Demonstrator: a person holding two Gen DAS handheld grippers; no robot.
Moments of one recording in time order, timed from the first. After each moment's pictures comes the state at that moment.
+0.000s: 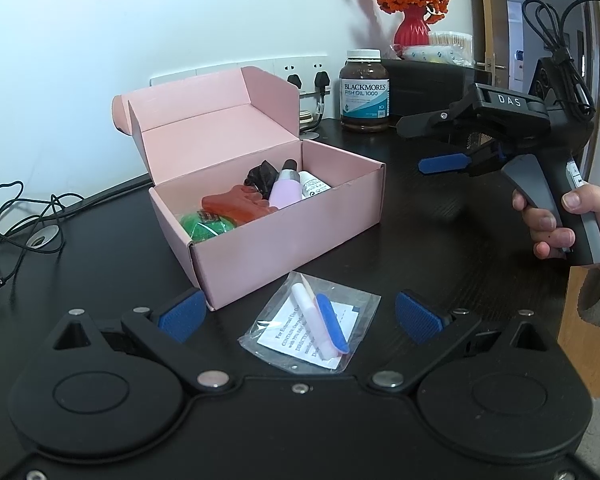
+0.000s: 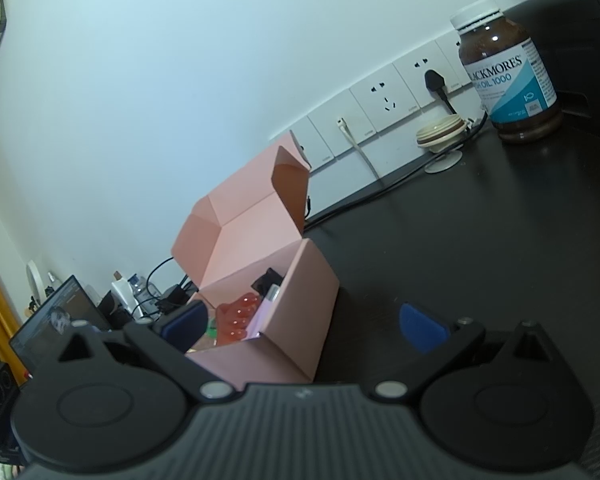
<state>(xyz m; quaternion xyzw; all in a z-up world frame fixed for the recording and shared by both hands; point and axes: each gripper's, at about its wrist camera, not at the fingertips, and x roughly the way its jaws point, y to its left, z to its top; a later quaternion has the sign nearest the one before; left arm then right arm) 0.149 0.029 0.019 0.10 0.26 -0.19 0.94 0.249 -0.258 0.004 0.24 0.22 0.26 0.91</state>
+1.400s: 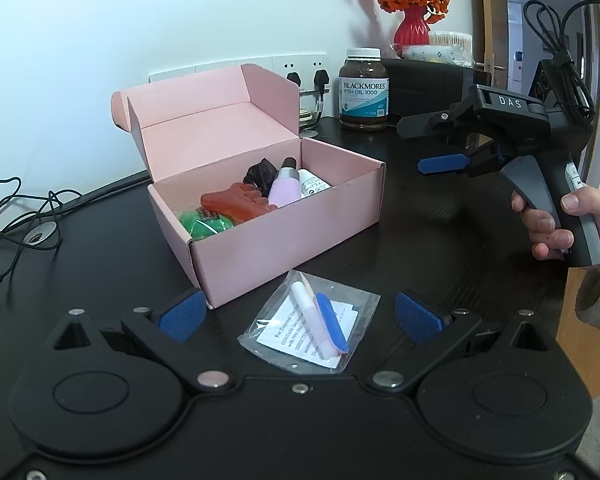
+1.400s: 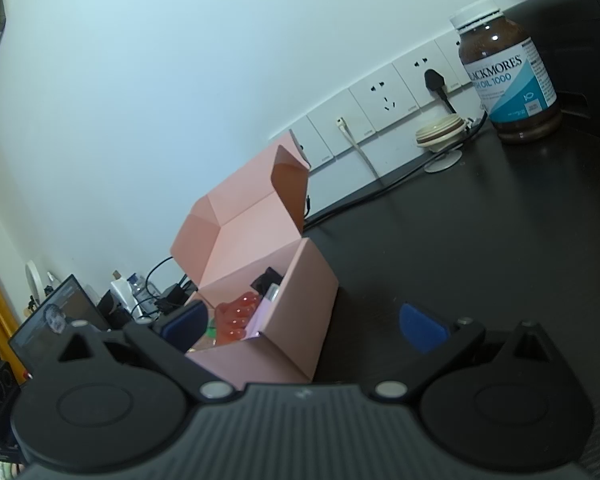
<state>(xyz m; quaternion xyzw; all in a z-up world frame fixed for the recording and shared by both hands) 0.151 0.030 0.019 0.09 0.26 -0.20 0.94 0.249 -0.258 0.004 0.24 0.22 0.26 0.91</state>
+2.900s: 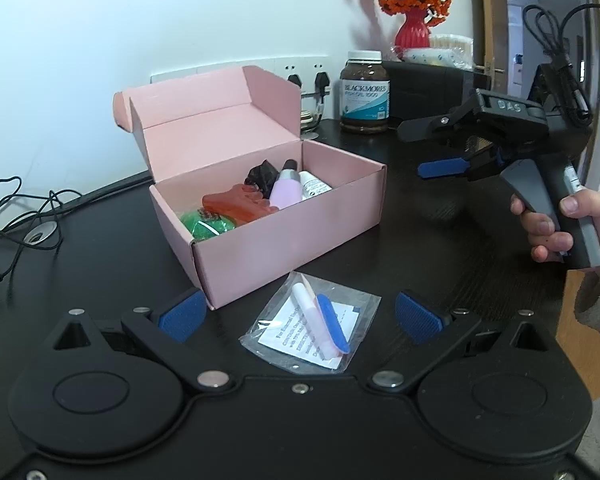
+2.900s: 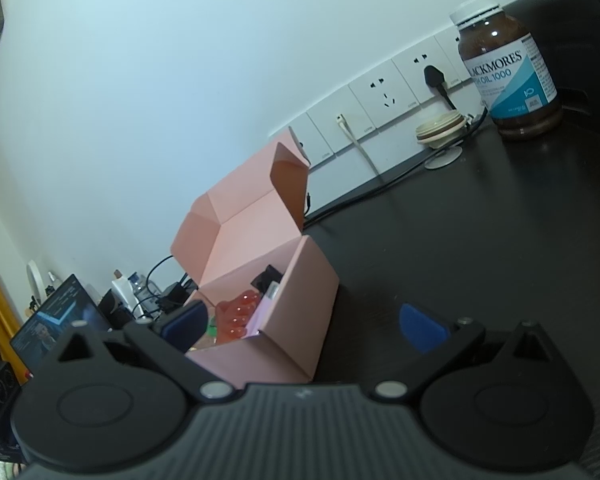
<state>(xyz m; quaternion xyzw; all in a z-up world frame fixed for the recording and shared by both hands) 0.150 0.035 0.021 0.08 0.26 -0.21 0.94 0.252 -0.258 0.005 0.24 0.23 0.26 0.91</state>
